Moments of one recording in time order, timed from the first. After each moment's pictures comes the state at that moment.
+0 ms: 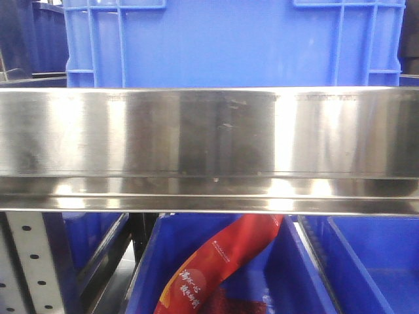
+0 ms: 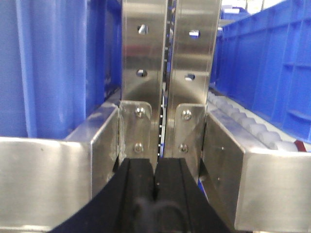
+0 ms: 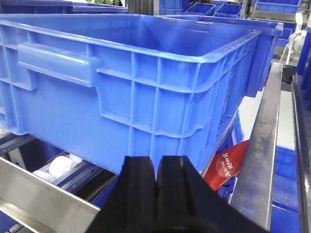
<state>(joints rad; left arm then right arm) -0.01 0.01 0.00 -0.02 0.07 0.00 0.49 0.42 -0.49 0.01 0.33 0.01</state>
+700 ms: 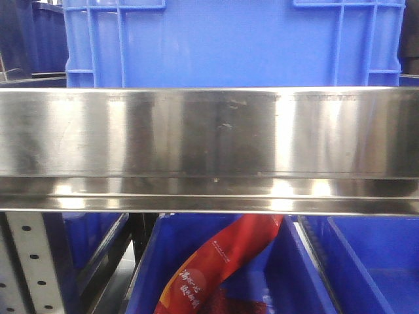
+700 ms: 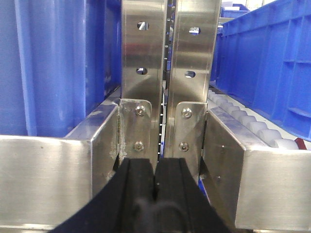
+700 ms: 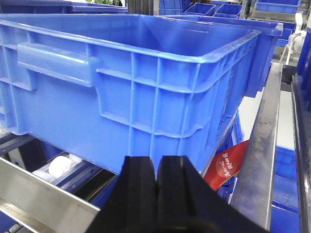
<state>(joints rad) -0.01 0.01 0.00 -0.02 0.07 0.00 0.49 0.42 -0.49 0.01 0.33 0.01</state>
